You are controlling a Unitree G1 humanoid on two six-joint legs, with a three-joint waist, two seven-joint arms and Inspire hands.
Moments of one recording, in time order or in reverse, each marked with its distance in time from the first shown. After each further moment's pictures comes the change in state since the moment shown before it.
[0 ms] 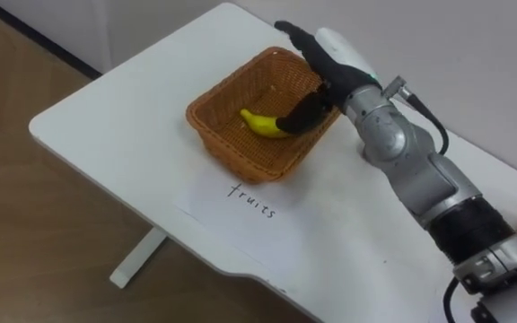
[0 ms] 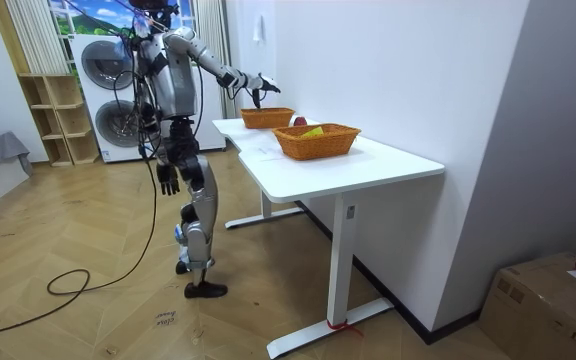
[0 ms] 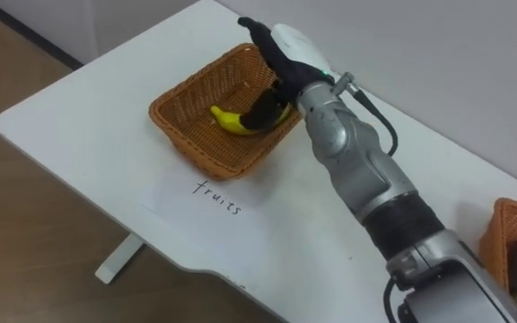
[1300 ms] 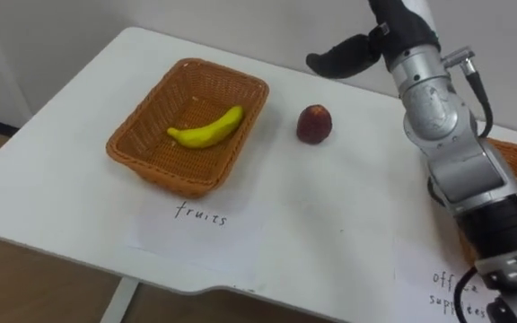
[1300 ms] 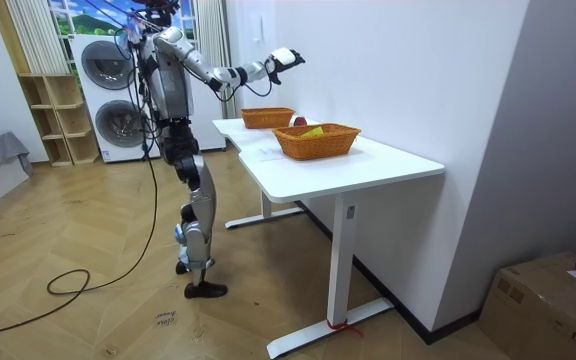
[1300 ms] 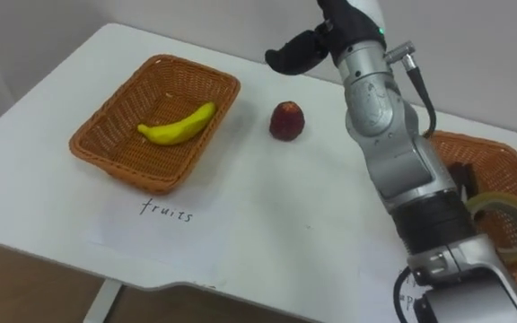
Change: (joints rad) left arm -0.018 -0.061 -0.025 0.004 -0.009 -0.035 0.001; right arm 0.035 -0.037 -0.183 -0.108 0.089 -0.058 -0.106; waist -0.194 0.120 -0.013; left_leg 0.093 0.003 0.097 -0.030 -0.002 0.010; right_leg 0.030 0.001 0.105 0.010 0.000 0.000
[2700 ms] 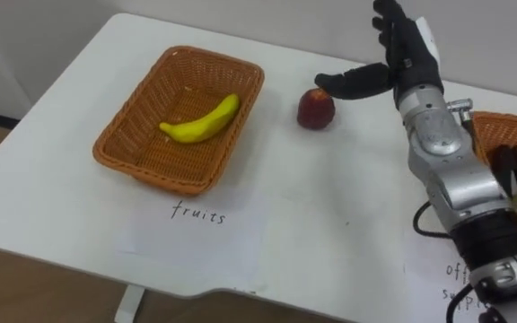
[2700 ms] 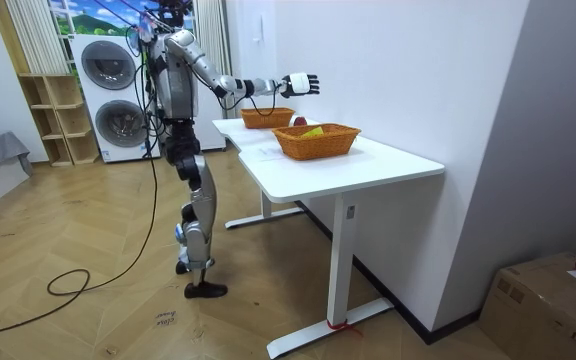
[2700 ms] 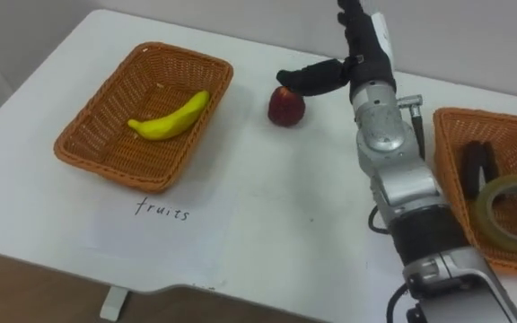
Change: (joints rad) left arm -0.053 -0.029 -0.040 0.004 -0.039 -0.005 0.060; right arm 0.038 0.051 -0.043 0.251 0.422 0.010 -0.051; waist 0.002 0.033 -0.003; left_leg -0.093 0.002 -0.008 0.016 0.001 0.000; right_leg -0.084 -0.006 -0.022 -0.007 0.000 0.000
